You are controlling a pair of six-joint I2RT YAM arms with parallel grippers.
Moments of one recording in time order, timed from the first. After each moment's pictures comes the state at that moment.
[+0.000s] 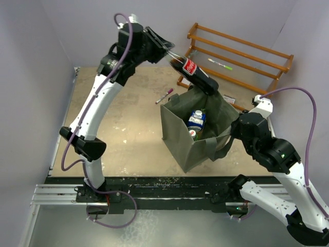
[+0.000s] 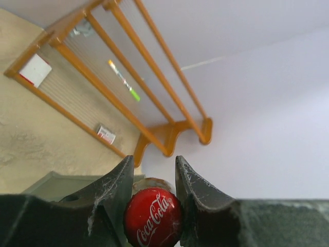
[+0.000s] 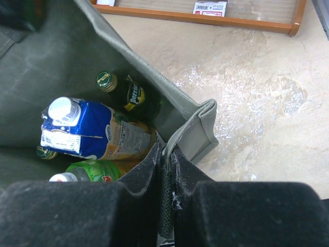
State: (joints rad) left arm -0.58 1.88 2.38 -0.71 -0.04 -1.09; right arm 0.62 0.76 1.18 -1.03 0.64 0.64
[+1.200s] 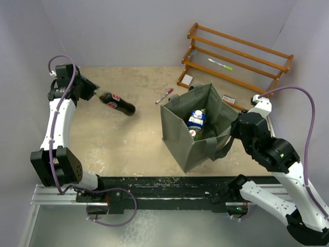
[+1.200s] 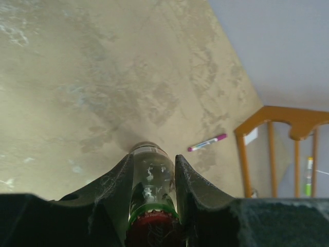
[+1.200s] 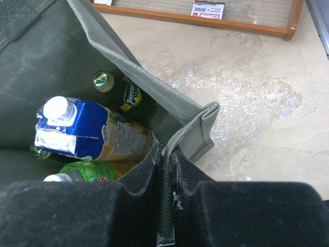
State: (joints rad) left arm 0.16 1.44 1.43 -0.61 0.11 -0.89; right arm 0.62 0.77 1.17 -1.02 0.64 0.61
